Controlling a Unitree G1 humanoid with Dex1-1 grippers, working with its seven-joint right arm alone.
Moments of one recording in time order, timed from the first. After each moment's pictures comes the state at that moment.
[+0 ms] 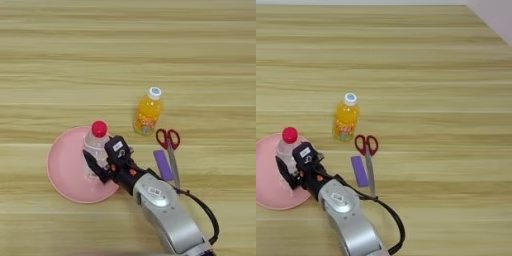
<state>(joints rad) 0.10 -0.07 0.36 0.00 -0.04 0.10 0.31</state>
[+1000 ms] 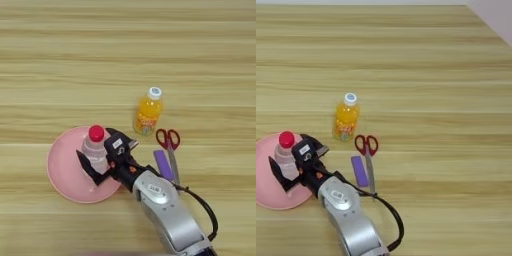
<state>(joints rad) 0.09 -0.06 0.36 0.00 -0.05 0.07 0.31</state>
